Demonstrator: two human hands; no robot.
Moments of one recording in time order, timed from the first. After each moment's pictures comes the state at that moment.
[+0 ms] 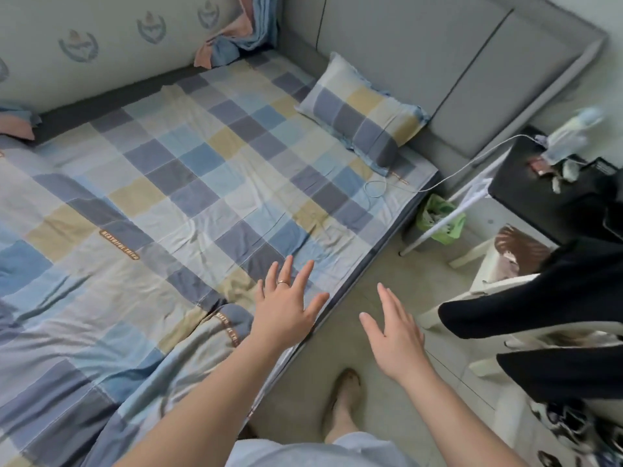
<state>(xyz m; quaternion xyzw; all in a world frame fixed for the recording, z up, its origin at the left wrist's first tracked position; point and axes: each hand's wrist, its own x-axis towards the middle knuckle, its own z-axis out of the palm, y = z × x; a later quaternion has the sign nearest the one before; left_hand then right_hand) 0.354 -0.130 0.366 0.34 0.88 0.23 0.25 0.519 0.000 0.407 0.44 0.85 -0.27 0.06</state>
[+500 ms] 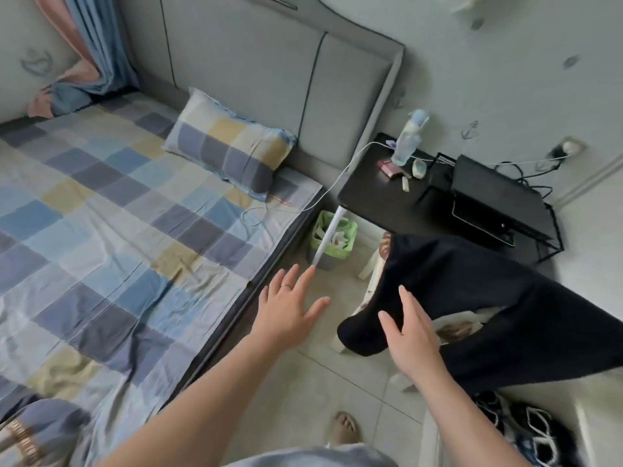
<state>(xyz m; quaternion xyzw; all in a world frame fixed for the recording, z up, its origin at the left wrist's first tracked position) 0.560 0.236 0.381 0.47 0.81 0.25 0.25 0.772 0.333 0.429 0.56 0.79 -0.25 -0.07</state>
